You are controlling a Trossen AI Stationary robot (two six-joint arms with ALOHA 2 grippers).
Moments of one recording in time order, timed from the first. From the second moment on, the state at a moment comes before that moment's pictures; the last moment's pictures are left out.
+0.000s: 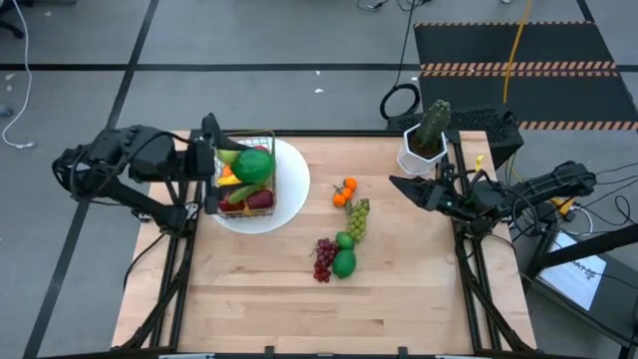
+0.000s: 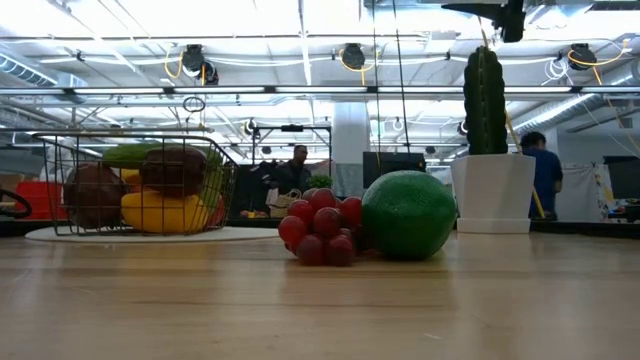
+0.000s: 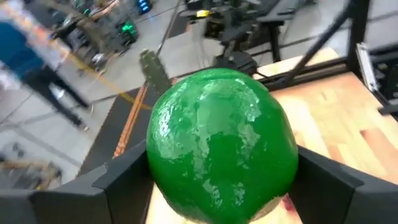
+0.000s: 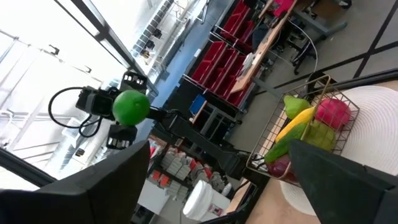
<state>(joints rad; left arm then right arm) -0.19 1.16 1.74 -0.94 -0.35 0.25 0.30 0.72 0.55 0.33 0.65 0.96</state>
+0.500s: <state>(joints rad) -0.02 1.20 1.67 -1.24 -0.59 -0.01 0.29 0.72 0.55 0.26 0.74 0.93</state>
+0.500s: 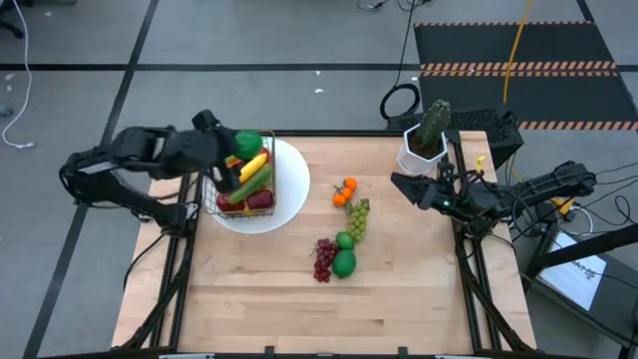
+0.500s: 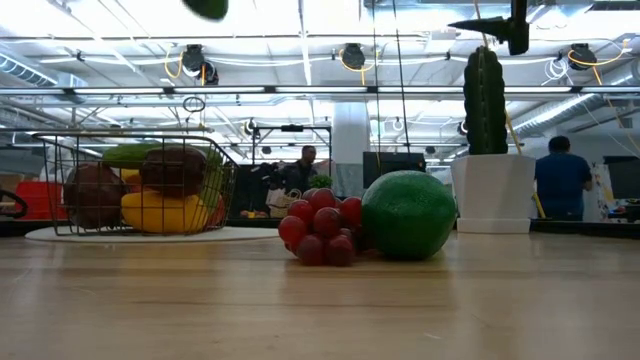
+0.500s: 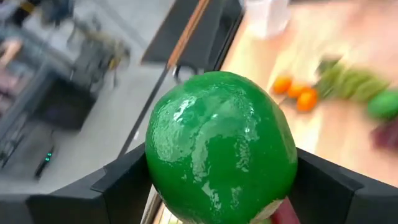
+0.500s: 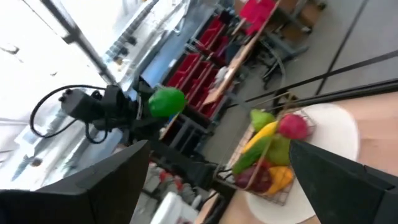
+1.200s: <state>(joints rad) 0.60 1.38 1.19 -1.08 -0.44 -0.22 0.29 0.71 0.55 0.20 0.84 0.88</state>
